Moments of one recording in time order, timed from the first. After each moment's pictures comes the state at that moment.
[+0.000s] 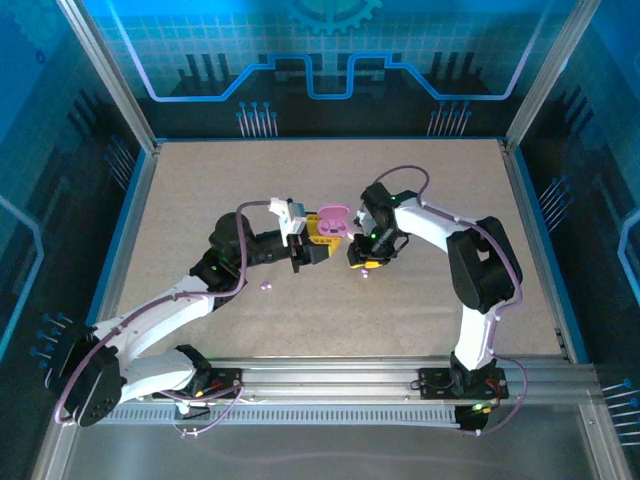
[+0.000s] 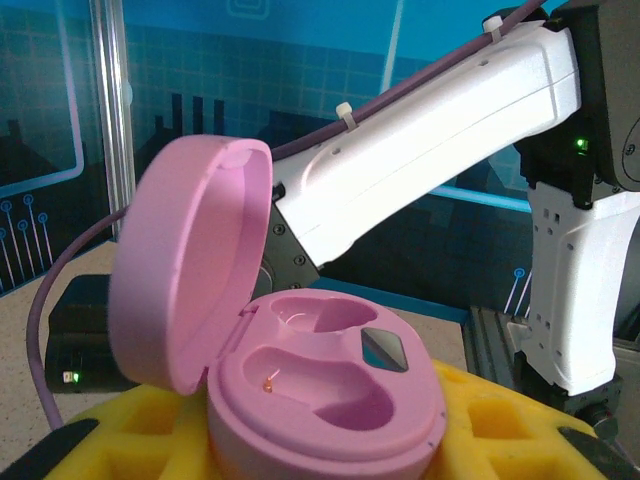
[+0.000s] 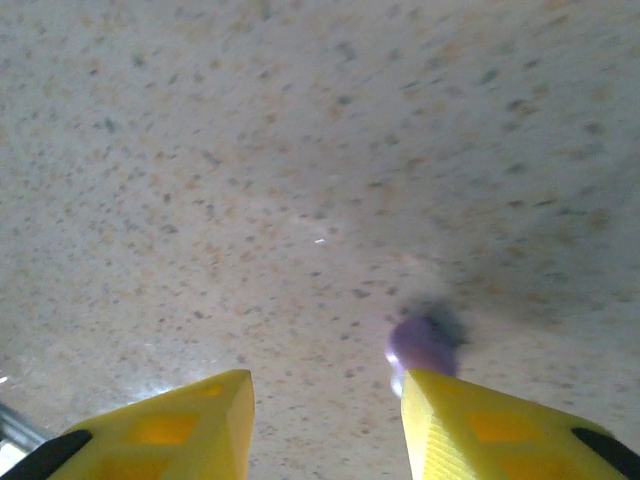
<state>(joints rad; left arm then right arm) -0.61 1.14 0.70 0.52 0.64 -0.16 0.45 1.90 1.31 -0.88 -0.37 0.31</state>
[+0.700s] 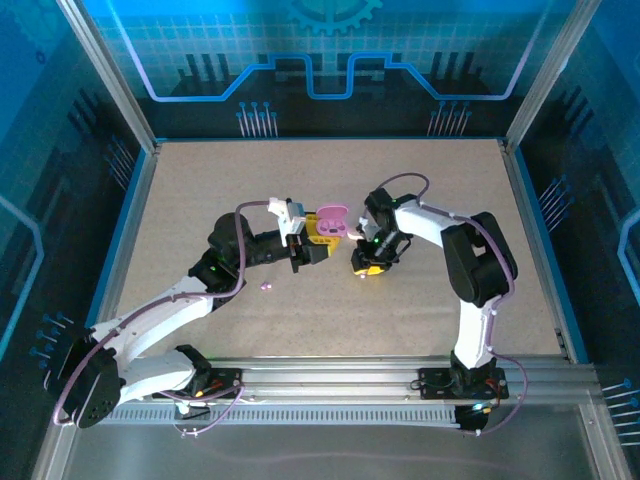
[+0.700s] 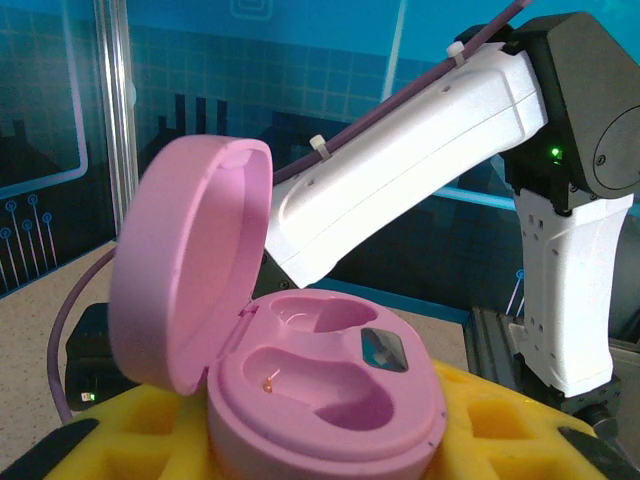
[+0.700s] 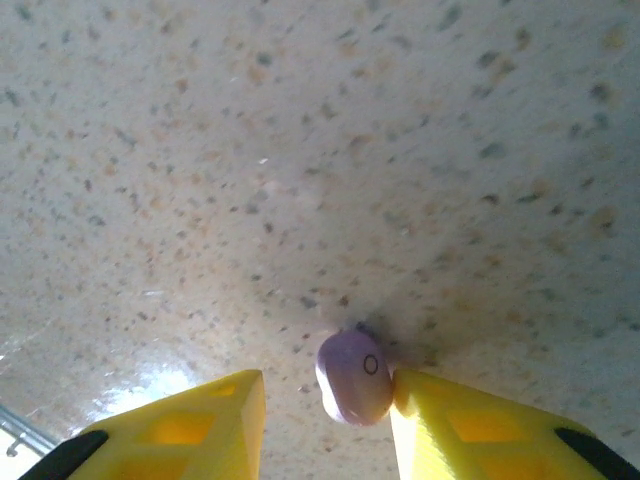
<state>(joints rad) -0.61 1.13 0.70 0.51 0.64 -0.16 0.43 1.94 1.28 -0.88 -0.43 0.27</state>
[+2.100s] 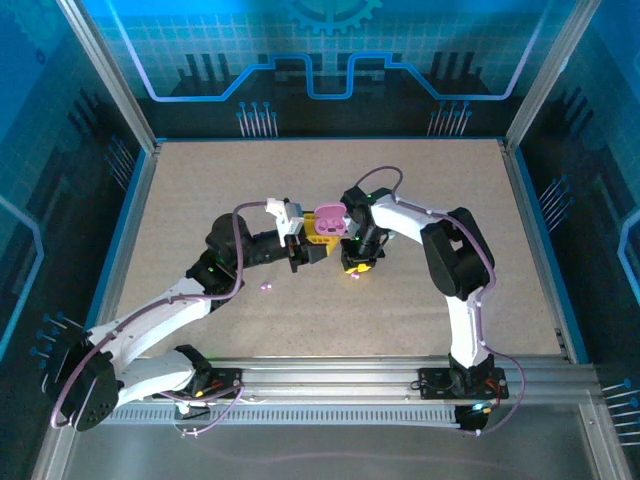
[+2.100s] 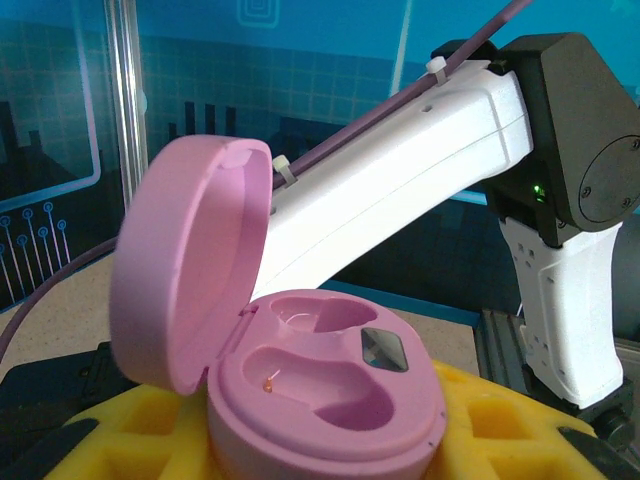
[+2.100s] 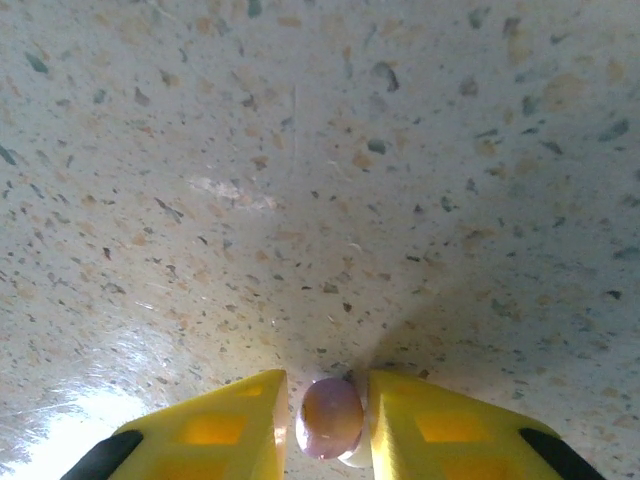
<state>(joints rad) -0.61 1.11 0.70 0.49 0.62 -0.14 0.54 2.08 1.48 -1.01 -0.28 0.33</state>
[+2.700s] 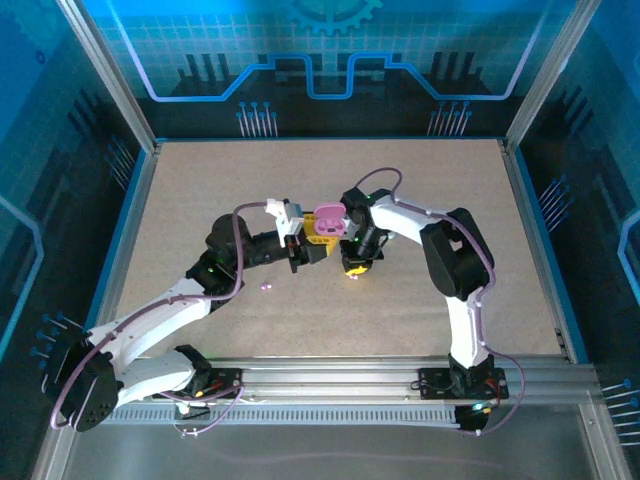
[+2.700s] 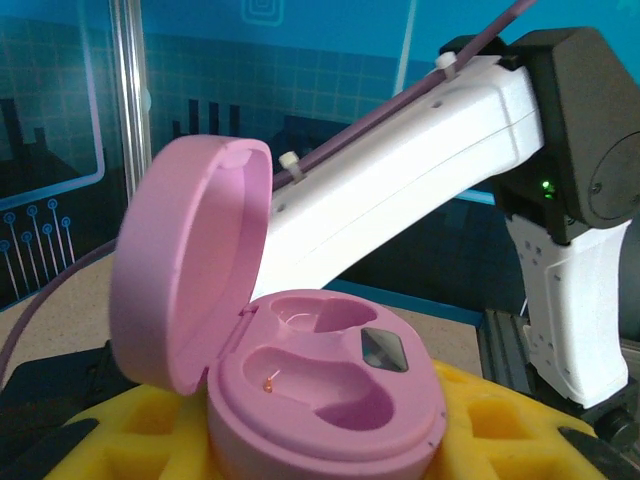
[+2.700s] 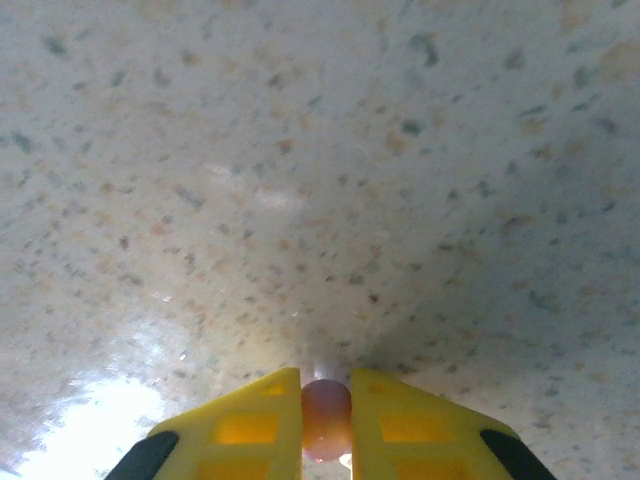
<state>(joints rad) -0.61 1.11 0.70 0.49 0.61 -0.14 0.54 2.05 1.45 -0.99 -0.33 0.34</state>
